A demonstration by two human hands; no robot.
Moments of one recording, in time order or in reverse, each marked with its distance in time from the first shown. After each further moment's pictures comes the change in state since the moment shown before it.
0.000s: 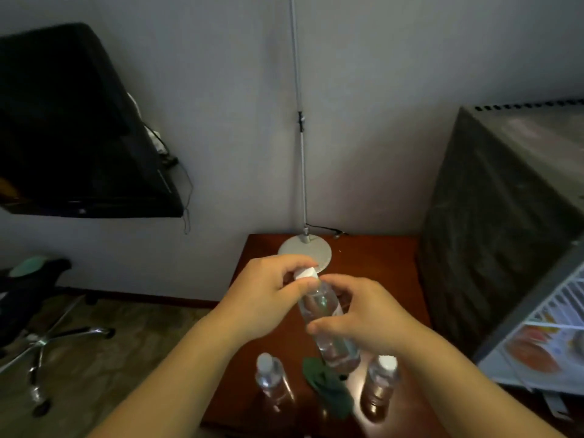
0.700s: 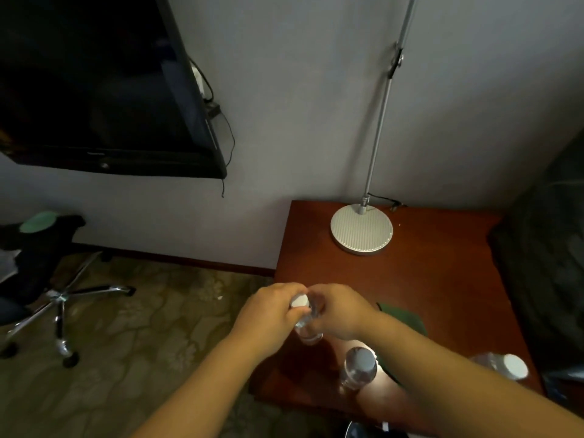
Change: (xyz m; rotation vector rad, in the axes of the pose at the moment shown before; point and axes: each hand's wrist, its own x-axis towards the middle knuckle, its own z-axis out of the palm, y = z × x) left_hand -0.037 -0.221 -0.031 0.160 -0.136 -0.232; right_hand 0.154 0.008 0.206 -0.181 -0.286 0.214
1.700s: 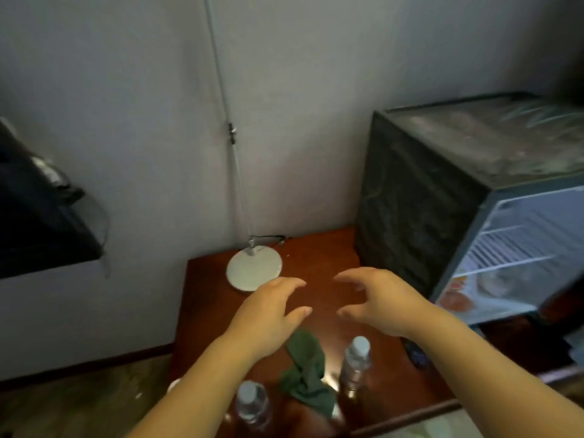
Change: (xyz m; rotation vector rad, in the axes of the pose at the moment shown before) left_hand 0.038 0.198 0.046 0.065 -0.102 0.471; right_hand -0.227 0.089 -0.161 -0.232 0.476 0.231
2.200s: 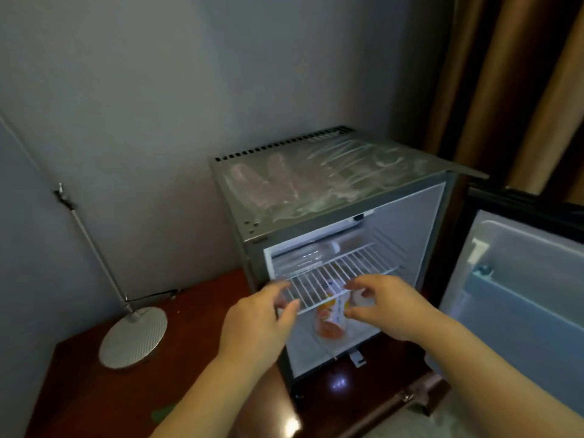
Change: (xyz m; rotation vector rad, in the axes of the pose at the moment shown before) left_hand 0.117 0.254 0.108 0.017 0.157 0.092; right_hand -0.108 0.267 -0.124 0.186 0.196 0.272
